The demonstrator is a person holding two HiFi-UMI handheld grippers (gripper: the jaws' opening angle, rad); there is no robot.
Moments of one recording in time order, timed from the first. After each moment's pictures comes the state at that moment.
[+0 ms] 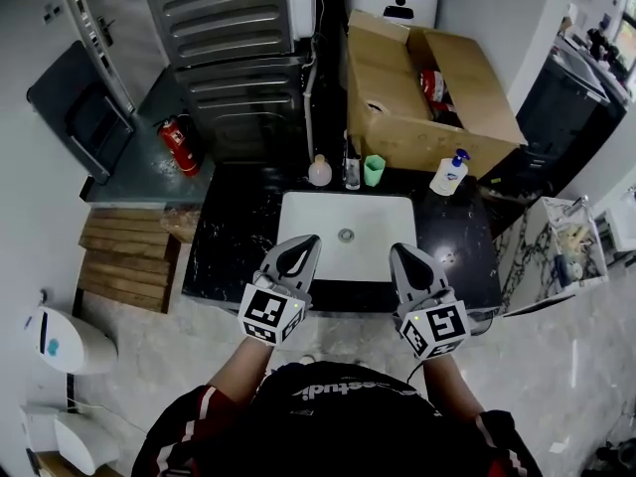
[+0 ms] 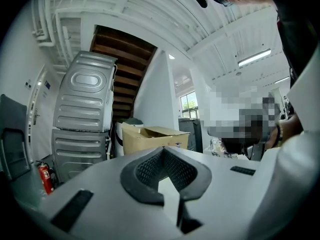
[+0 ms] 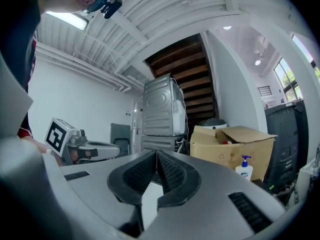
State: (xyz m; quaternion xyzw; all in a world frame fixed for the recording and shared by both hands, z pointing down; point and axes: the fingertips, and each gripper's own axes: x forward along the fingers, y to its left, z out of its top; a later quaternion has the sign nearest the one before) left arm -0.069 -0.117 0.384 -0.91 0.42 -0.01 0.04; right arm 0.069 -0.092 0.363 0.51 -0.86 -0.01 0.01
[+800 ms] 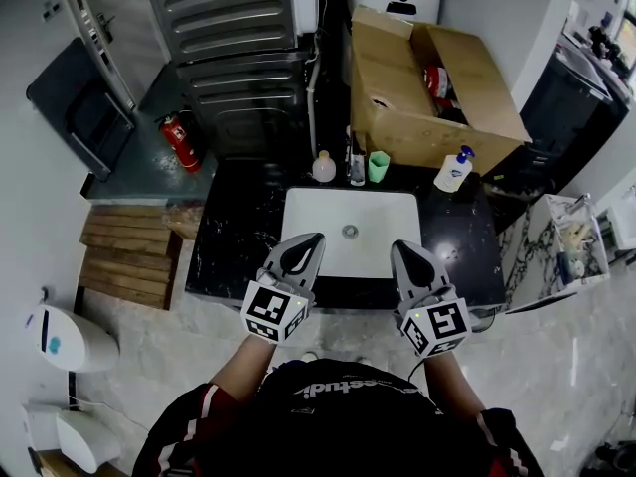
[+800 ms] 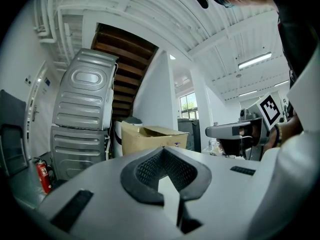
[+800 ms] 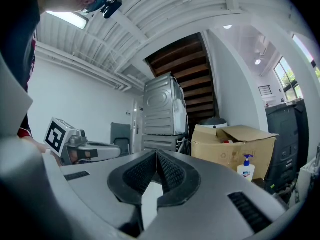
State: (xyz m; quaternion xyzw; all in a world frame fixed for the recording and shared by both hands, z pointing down) left arm -0.073 -0.116 0.387 -0.91 0.41 0.00 0.03; right arm 0.058 -0.094 0.365 0.51 -0.86 -0.01 0.01
